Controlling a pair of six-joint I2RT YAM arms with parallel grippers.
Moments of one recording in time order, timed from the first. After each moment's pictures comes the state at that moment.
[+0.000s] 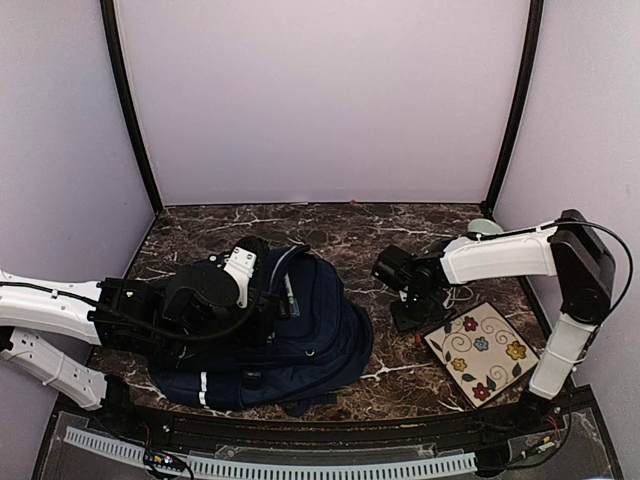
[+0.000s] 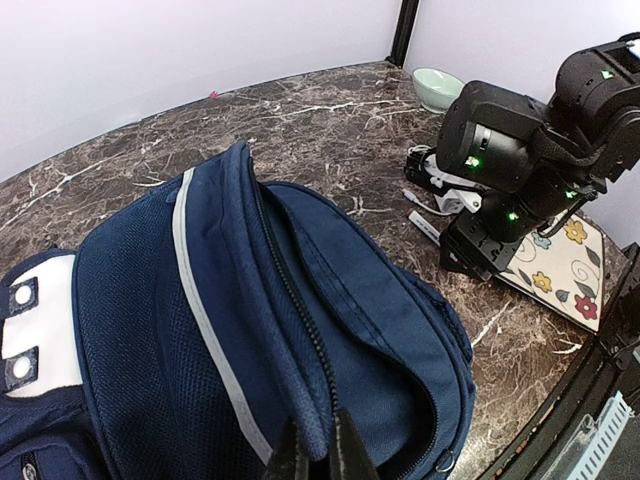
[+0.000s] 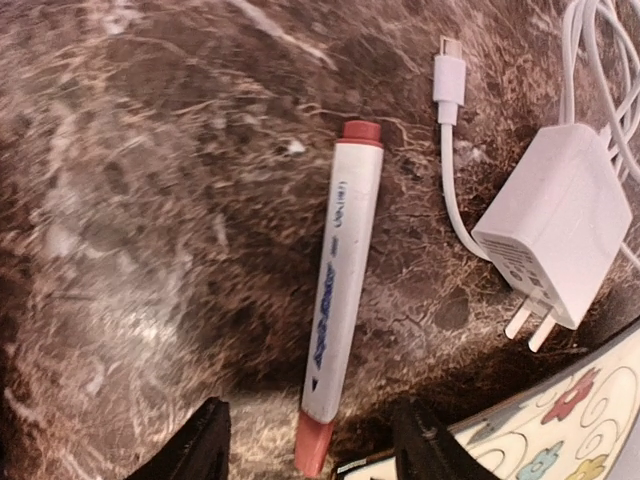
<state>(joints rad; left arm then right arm) -1.34 1.18 0.91 -0.35 -0.64 -0.52 0.84 1.75 1.11 -0.83 0.29 0.57</state>
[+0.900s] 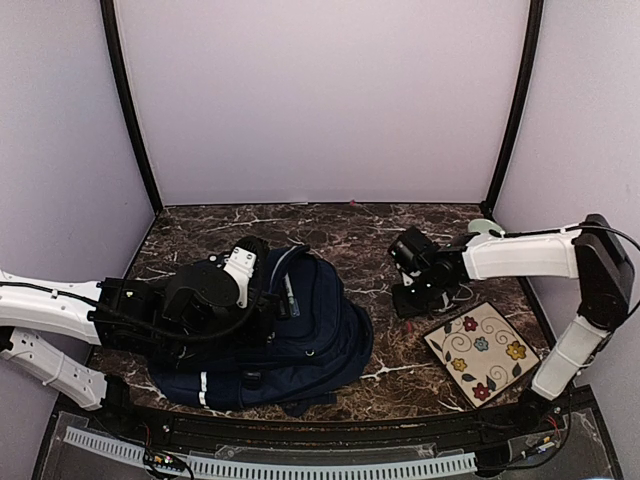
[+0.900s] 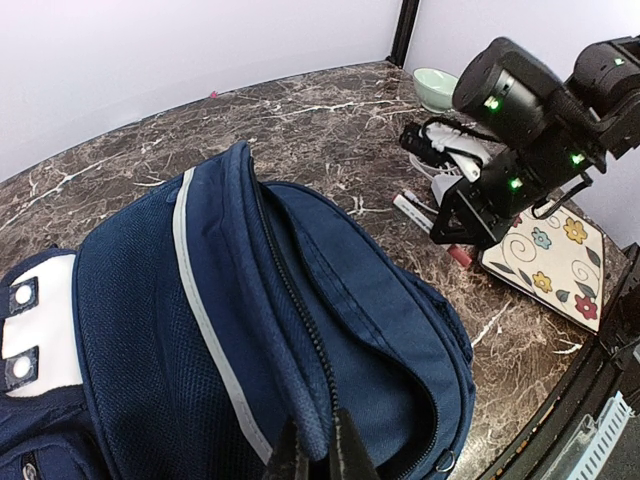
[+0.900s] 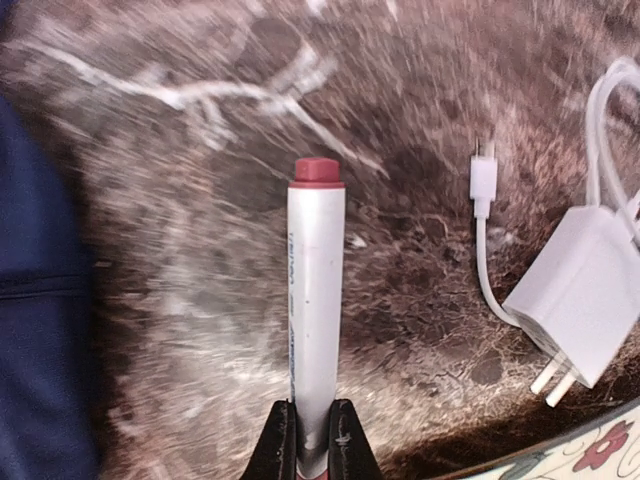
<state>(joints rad) -1.34 1.18 0.91 -0.35 -0.64 -0.52 0.75 1.67 1.03 -0.62 0.14 0.53</state>
